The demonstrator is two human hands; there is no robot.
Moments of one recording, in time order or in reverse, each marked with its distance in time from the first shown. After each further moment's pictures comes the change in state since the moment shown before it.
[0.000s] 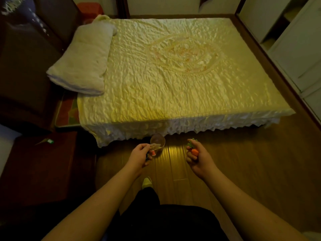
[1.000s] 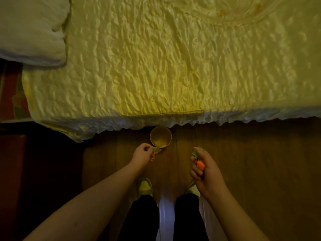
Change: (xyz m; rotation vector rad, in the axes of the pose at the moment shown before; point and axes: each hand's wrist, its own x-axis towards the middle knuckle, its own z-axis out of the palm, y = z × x) left_hand 0.385 -0.084 0.034 0.471 0.097 -0.250; right_hand 0.321 0.028 -0.056 -0.001 0.112 0.165
